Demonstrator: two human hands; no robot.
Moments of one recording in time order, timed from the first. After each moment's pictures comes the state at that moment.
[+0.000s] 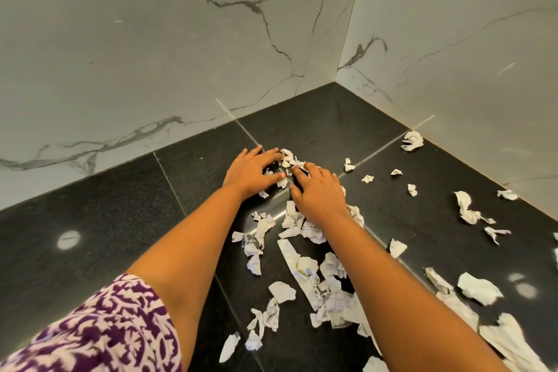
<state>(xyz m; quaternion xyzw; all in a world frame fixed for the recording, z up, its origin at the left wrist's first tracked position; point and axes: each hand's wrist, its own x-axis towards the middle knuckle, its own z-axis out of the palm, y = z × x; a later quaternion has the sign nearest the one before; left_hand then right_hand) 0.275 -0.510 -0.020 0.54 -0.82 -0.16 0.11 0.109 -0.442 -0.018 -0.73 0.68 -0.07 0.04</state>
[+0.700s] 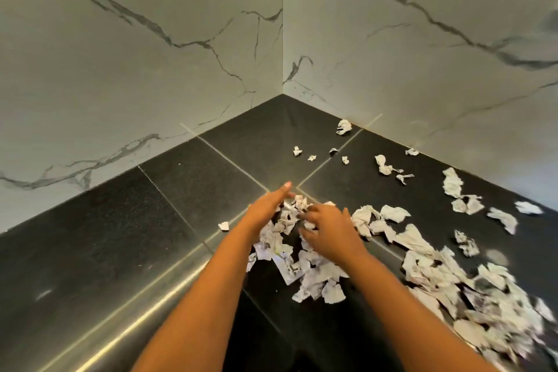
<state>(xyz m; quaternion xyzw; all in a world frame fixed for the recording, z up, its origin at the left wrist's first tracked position) 0.204 -0.321 0.028 0.52 -0.63 -0.55 0.17 0.064 -0.240 0.030 -0.67 0.72 -0.12 0.14</state>
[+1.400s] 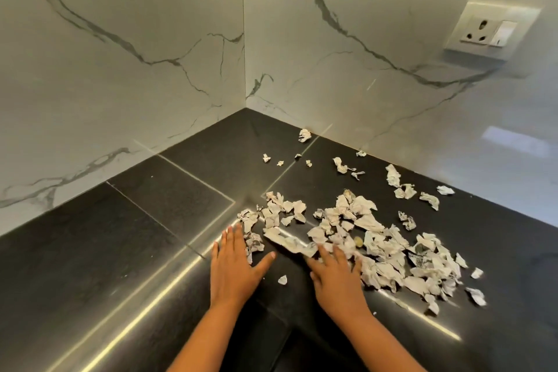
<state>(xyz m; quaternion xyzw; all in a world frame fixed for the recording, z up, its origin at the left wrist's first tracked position) 0.257 -0.223 -0.016 0.57 -0.78 -0.17 0.18 0.091 -0.115 0.010 -0.57 0.81 -0.07 0.08</state>
